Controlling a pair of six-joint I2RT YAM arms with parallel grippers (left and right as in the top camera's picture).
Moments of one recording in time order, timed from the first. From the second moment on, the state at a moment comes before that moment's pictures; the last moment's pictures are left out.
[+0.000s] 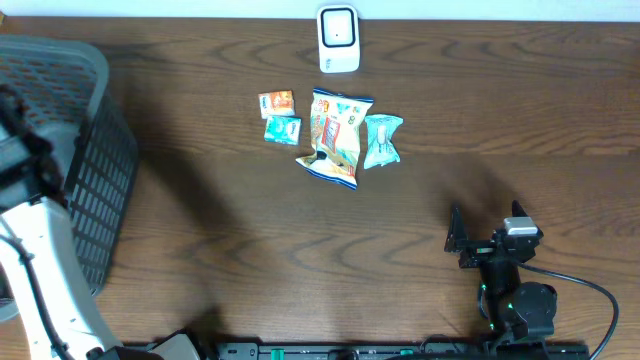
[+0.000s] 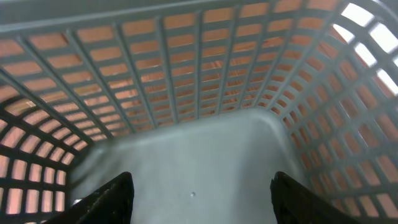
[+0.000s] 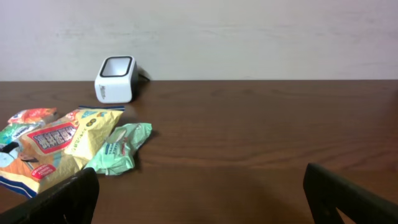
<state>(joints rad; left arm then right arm) 0.57 1.35 1.27 -0.64 -0.41 -0.46 0.09 0.01 0.01 -0.07 0.02 0.04</state>
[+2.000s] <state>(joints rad) 0.98 1.81 1.24 -0.86 -0.26 -0.59 0.09 0.01 0.01 -0.07 0.02 0.04</state>
